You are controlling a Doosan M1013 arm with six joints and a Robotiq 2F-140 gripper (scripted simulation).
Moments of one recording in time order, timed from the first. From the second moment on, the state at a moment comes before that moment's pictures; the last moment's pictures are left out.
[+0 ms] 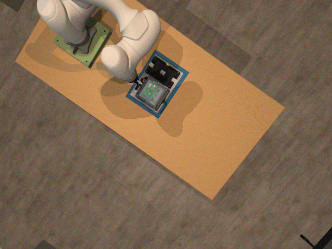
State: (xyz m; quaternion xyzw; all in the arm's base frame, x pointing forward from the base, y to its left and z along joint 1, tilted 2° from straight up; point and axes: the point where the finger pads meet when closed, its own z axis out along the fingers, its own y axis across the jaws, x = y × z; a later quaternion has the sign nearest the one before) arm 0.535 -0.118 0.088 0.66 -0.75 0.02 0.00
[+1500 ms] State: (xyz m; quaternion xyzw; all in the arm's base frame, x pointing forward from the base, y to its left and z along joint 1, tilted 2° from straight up) arm 0.534 -0.118 0.085 0.66 -0.75 0.02 0.00
